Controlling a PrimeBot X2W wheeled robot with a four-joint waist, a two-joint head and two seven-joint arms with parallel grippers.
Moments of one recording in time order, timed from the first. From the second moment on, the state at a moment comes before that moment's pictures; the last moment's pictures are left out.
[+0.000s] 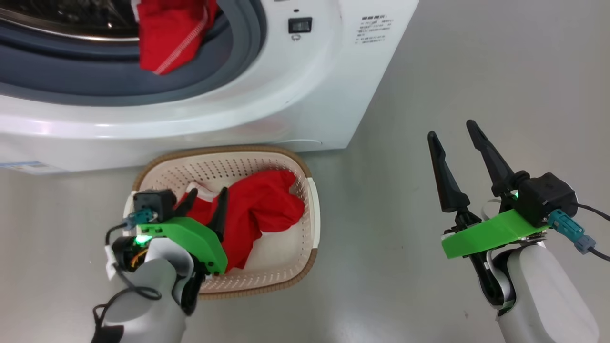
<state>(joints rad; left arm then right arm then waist) -0.76 0.03 -0.38 1.14 -0.57 -0.12 -0.25 -0.34 -0.05 0.09 0.24 0.26 0.12 -0.26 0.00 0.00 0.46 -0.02</state>
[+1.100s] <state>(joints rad) -0.15 0.08 0.00 0.23 -0.33 -0.09 -0.25 -0.19 -0.05 0.01 0.23 0.21 0.12 -0.26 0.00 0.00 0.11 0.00</state>
